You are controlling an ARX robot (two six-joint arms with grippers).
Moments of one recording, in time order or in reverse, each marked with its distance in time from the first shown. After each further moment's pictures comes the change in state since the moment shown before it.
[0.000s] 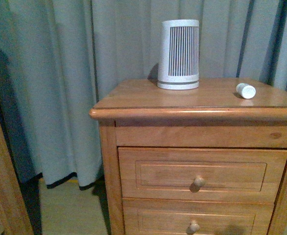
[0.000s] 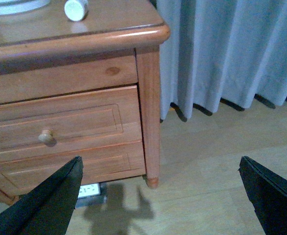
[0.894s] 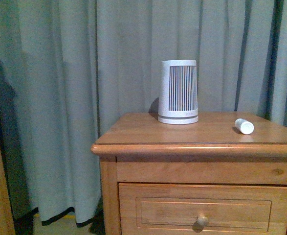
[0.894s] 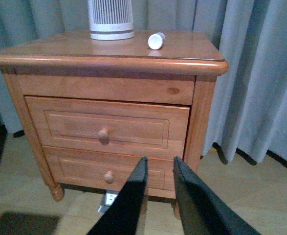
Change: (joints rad) left arm 0.000 0.000 0.000 0.000 0.000 0.000; right arm -0.080 -0.696 -0.192 -0.296 -0.354 -0.151
